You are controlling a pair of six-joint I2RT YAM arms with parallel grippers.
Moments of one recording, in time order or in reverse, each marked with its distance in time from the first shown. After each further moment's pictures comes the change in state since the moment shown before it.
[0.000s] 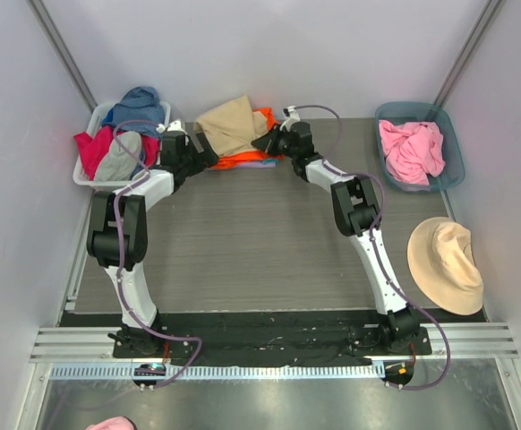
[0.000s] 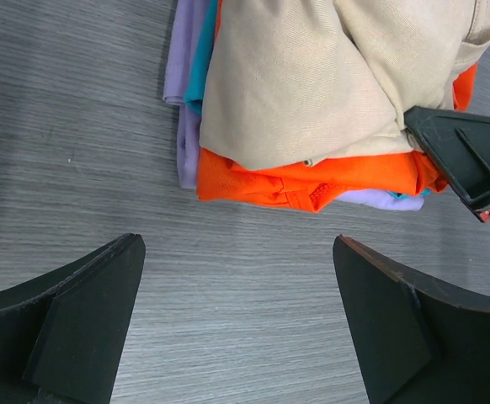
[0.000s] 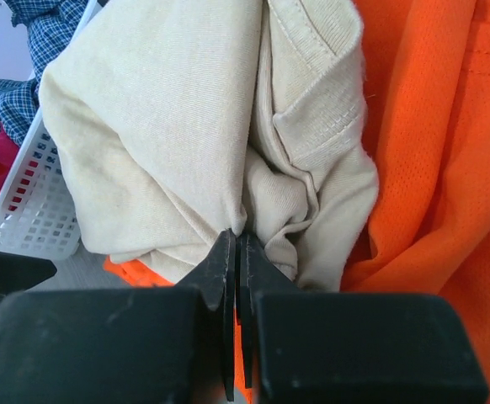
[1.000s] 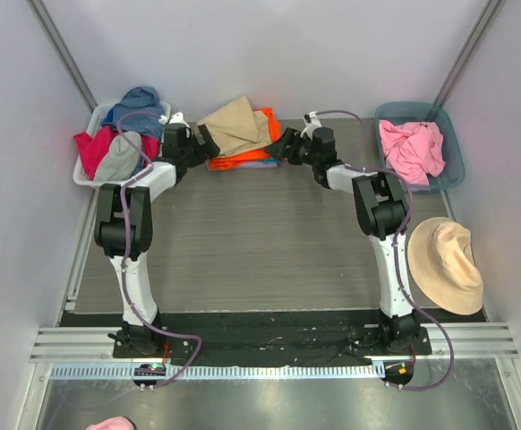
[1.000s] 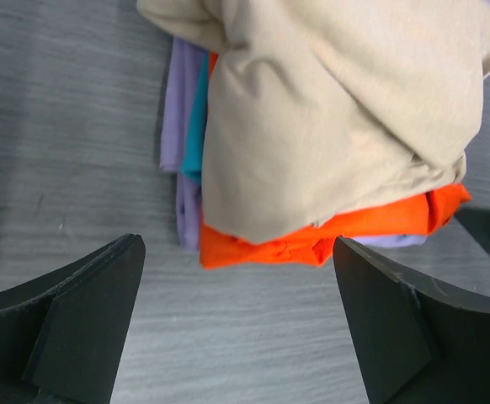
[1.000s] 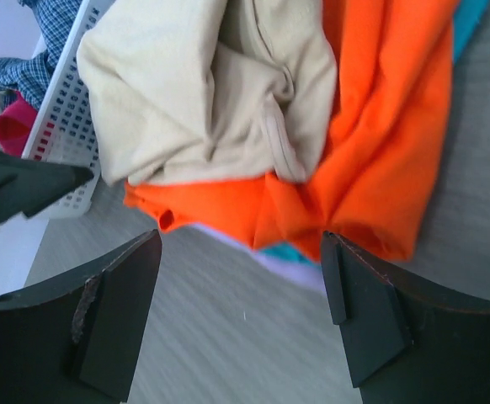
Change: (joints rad) left arm 0.011 0.092 0.116 0.004 0.017 0.035; right arm -0.063 -0.309 -0.477 0.112 -0.034 -0.018
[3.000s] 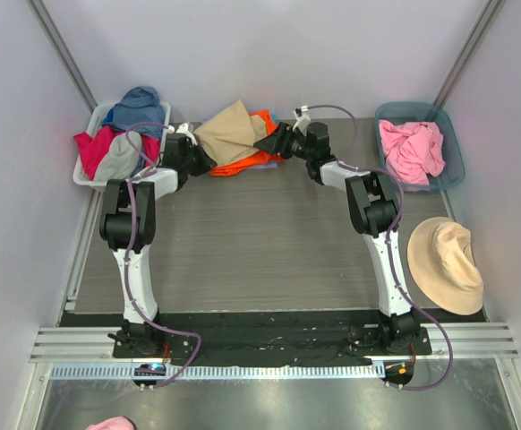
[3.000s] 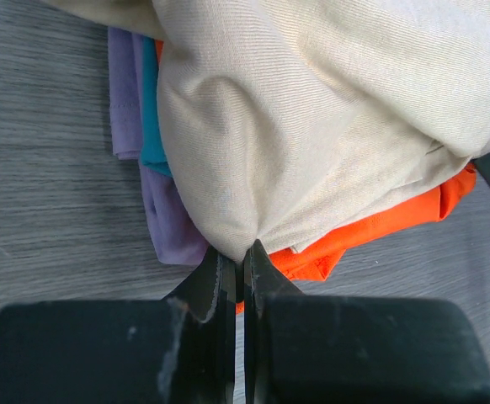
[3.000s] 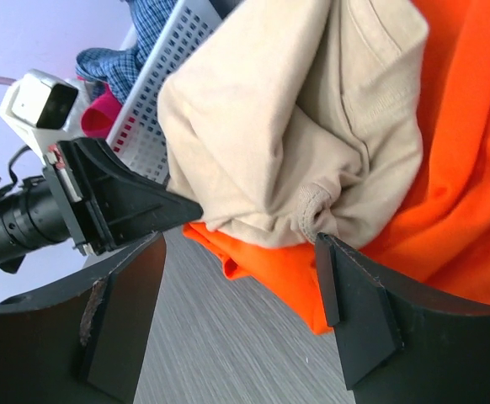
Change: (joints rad) left arm 0.019 0.114 -0.015 0.108 0.193 -0.007; right arm 0.021 0.055 0.087 0.076 -0.157 0.090
